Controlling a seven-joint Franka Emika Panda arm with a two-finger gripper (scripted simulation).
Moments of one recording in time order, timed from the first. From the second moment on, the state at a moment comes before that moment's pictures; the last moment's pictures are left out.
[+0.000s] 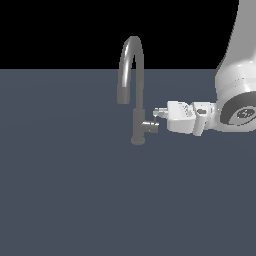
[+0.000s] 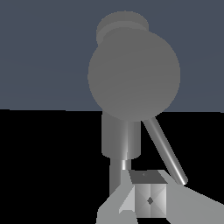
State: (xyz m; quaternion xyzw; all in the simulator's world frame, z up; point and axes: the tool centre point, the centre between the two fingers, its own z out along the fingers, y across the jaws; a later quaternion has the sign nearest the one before) arm 0.030 -0.099 0.148 -0.44 0.56 0.43 0.56
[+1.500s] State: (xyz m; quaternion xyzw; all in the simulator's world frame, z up) arm -0.010 -0.089 0.092 -0.44 0.55 0.42 0.57
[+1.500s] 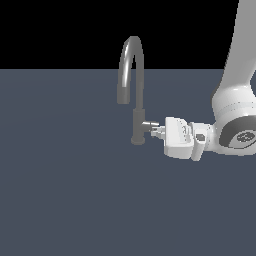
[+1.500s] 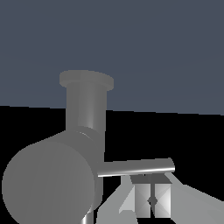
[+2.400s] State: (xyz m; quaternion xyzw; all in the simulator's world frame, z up) arm 0.004 -0.096 0.074 -0.45 0.54 0.43 0.57
